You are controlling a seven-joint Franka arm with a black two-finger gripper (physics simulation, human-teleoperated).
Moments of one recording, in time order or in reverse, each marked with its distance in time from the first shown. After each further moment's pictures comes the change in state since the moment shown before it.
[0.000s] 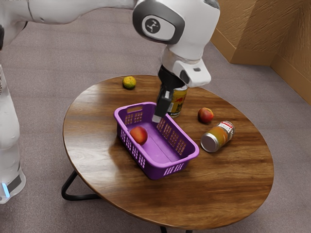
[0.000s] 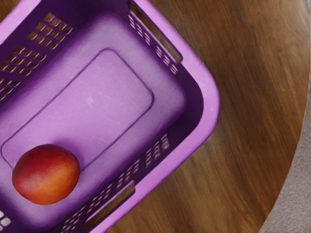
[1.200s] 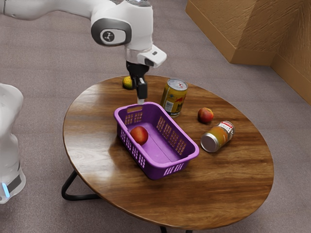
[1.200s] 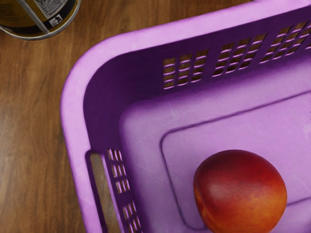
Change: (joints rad) arm -0.519 -0.378 0.856 -0.698 0.170 0.594 -0.162
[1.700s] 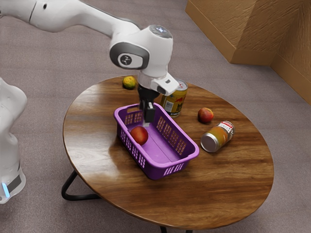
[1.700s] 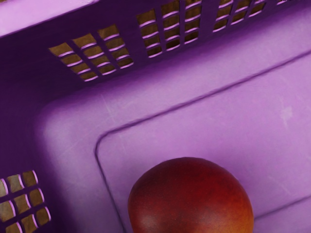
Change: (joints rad) arm -0.141 0.176 0.045 0.046 0.010 -0.008 -0.014
